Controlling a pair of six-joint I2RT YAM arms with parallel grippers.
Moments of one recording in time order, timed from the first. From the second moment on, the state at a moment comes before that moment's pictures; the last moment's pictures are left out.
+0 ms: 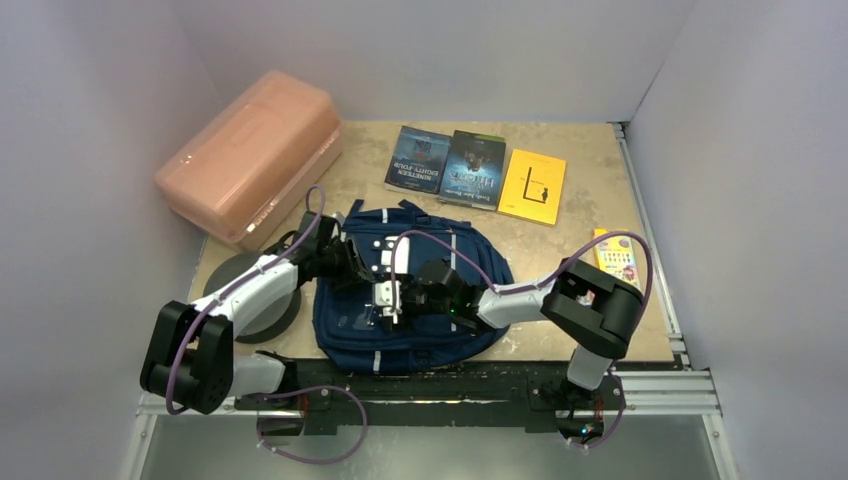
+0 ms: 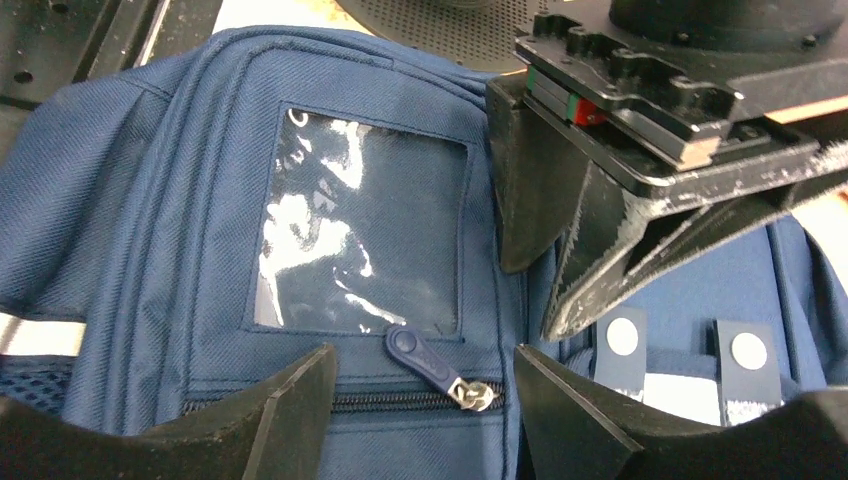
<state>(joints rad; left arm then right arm) -0.33 1.29 0.67 -0.40 0.29 -0.71 1.06 1.72 0.71 0.60 -0.31 -0.51</state>
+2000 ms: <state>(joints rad) -0.32 1.35 0.66 -0.32 0.34 -0.74 1.03 1.53 0.72 0.37 -0.35 -0.38</state>
